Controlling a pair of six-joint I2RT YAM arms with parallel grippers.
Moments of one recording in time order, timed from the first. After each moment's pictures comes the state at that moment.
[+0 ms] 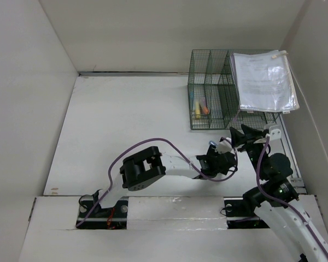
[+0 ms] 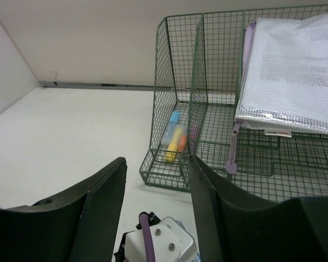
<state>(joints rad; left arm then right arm) -1.33 2.18 1.49 -0.09 -0.51 -0.61 0.46 0.27 0.45 0.01 0.18 0.13</state>
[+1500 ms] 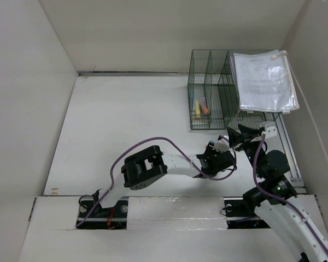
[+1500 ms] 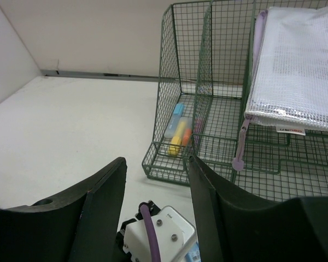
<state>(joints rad) -1.31 2.20 1.50 -0.11 -0.64 -0.55 0.46 0.32 0.45 0.02 0.16 0.13</state>
